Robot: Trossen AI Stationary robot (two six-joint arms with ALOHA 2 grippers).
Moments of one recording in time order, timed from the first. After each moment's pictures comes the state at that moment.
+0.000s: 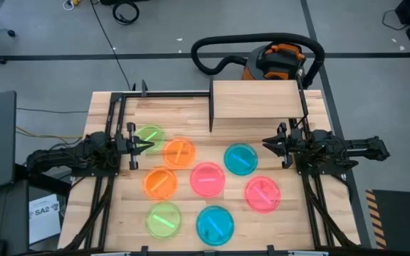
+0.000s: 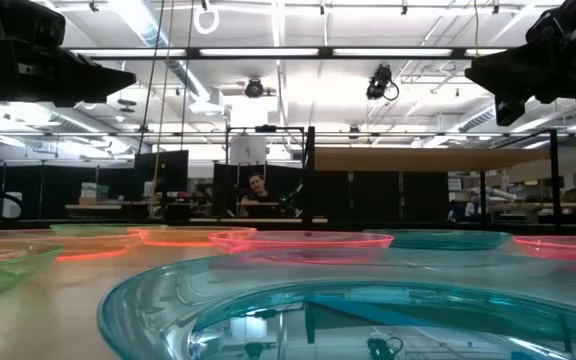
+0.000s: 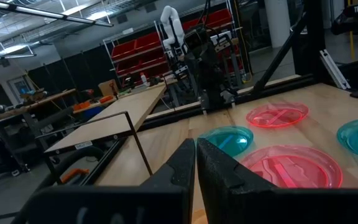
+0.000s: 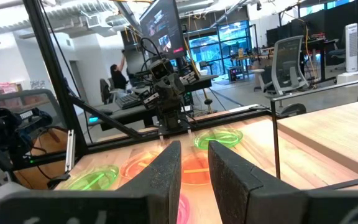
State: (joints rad) left arm 0.13 0.01 0.01 0.09 0.01 0.30; right arm 0.02 0.01 0.01 0.13 0.10 0.18
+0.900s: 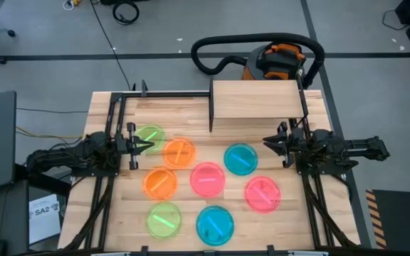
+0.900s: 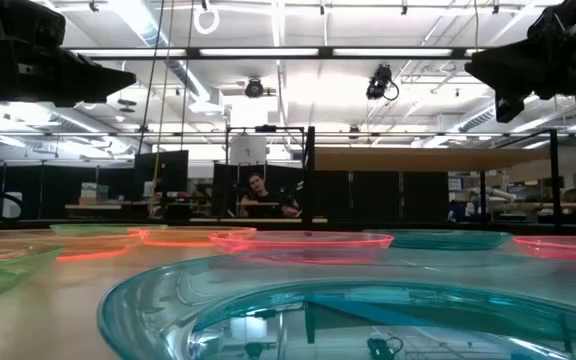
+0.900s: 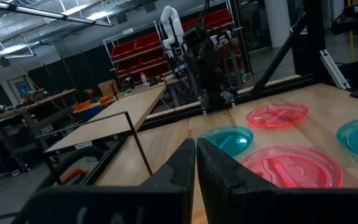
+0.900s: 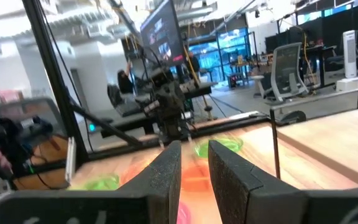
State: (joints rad) left arm 0.13 0.01 0.01 0.09 0.01 0.30; right arm 0.02 0.01 0.01 0.19 0.11 0.20
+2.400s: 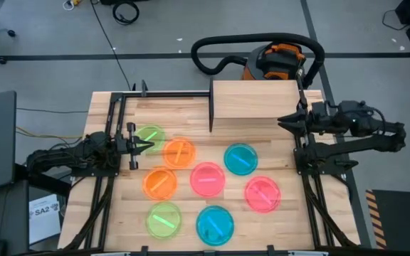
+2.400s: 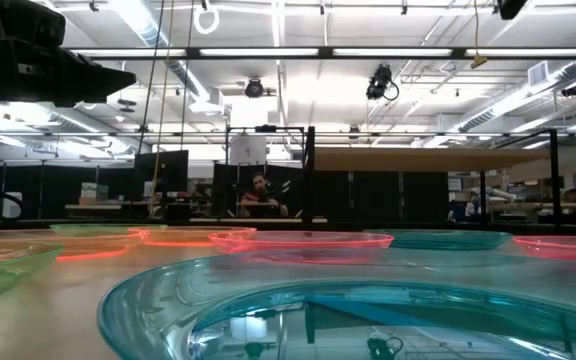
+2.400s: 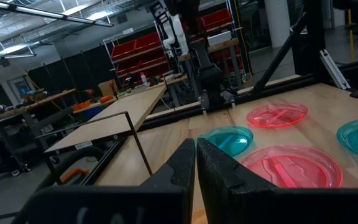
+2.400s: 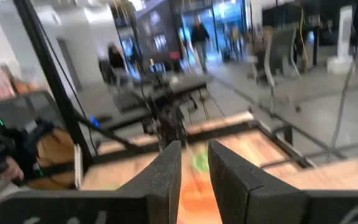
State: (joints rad) left arm 0.13 0.01 0.01 0.09 0.01 0.30; right arm 0.02 0.43 0.81 -0.41 0.11 0.18
